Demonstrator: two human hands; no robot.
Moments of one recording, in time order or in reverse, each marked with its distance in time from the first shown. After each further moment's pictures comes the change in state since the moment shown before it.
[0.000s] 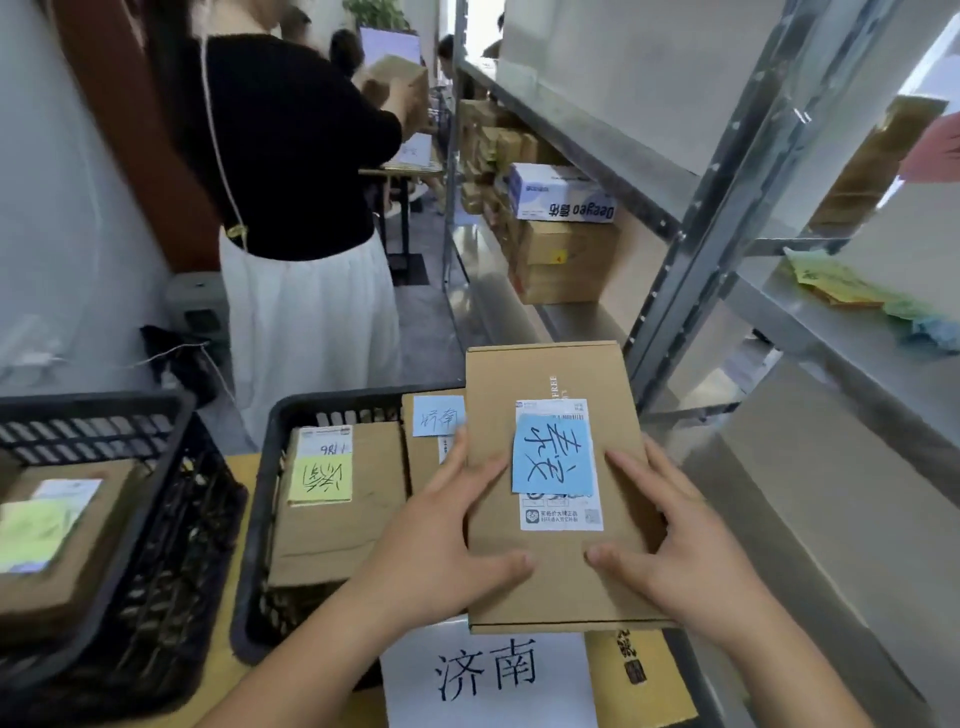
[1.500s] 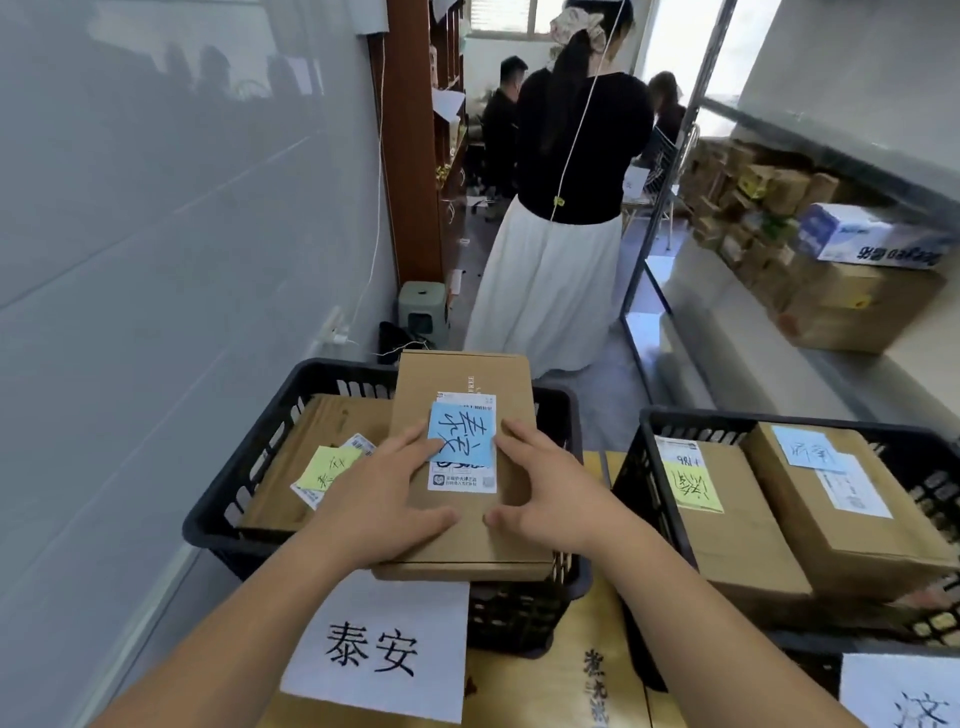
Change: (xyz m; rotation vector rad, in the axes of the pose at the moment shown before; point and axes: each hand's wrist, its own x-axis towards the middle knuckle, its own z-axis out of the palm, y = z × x) left_hand -0.251 -0.262 -0.354 0.398 0.194 -0.400; right_hand 0.025 -0.379 0.388 -0.178 -0.493 -0.342
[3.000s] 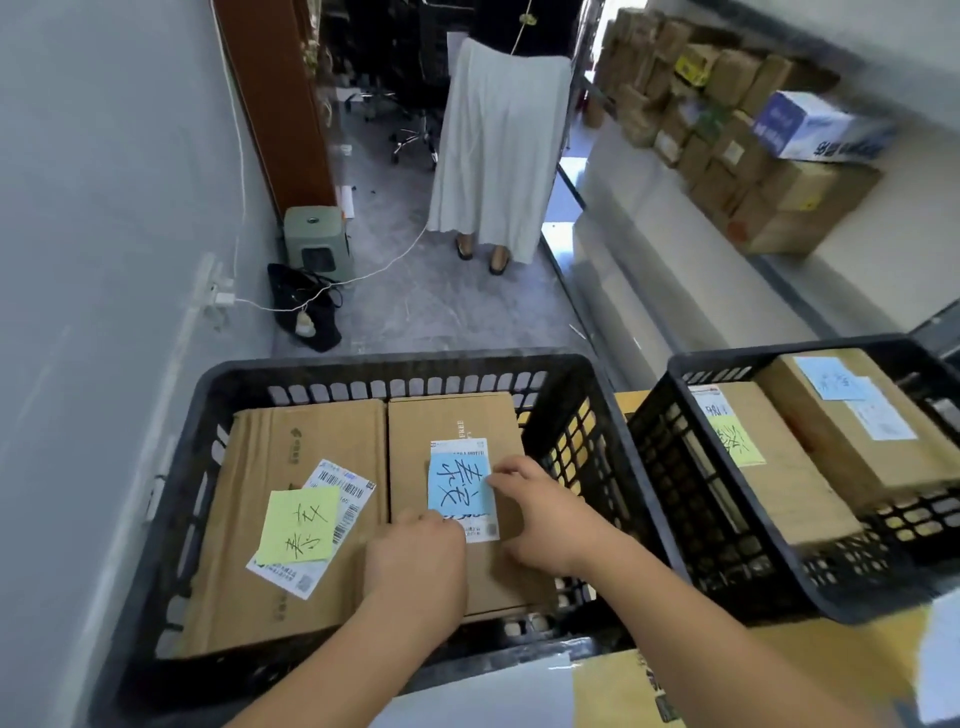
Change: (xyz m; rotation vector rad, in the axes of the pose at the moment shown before) left_hand 0.092 -0.073 0.068 0.553 -0.369 0.109; right_hand 0.114 0.025 0.103 -0.068 -0.118 0.312
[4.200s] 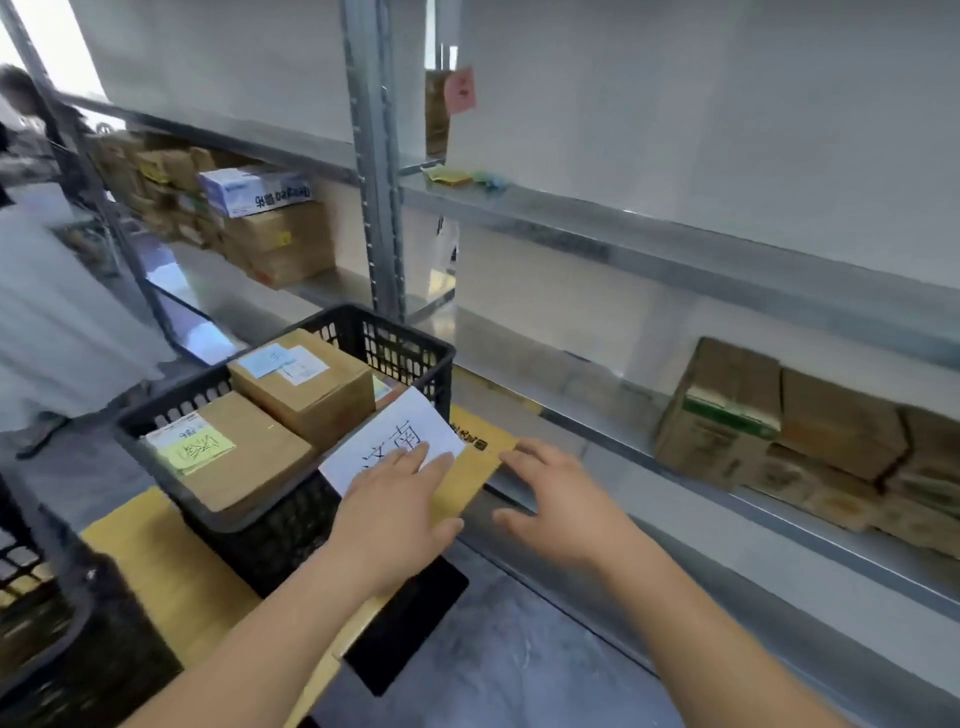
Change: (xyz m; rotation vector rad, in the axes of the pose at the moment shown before) left_hand -0.171 0.484 -0.037 0.022 0.274 0.904; right_hand -0.545 0.293 -0.026 0.139 0.645 0.652
